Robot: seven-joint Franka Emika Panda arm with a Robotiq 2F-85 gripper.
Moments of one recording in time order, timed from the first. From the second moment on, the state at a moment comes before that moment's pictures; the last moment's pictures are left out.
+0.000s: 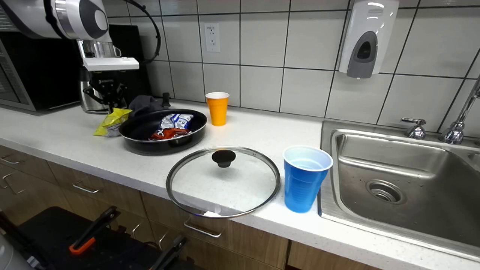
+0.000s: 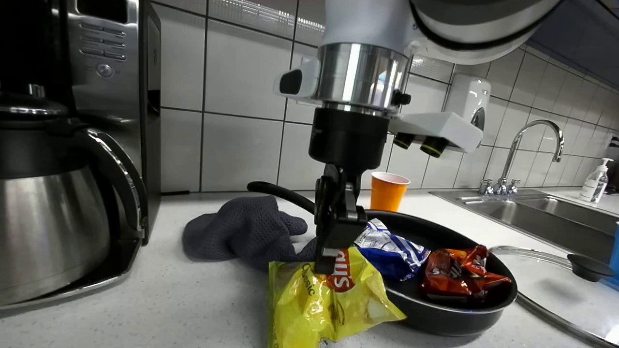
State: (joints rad) arm 0.32 0.24 0.28 -2.13 -0.03 2.36 -0.67
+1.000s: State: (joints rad) arm 0.28 0.03 0.27 -2.18 0.00 2.40 -0.52
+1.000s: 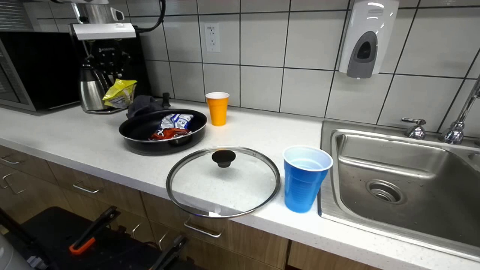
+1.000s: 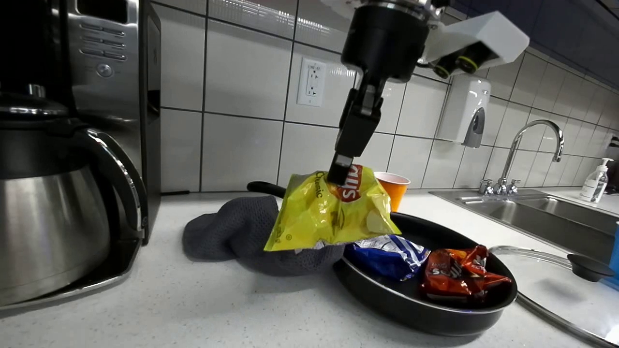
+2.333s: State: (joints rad) arm 0.23 -0.26 0.16 -2.60 0.00 2.58 -0.16
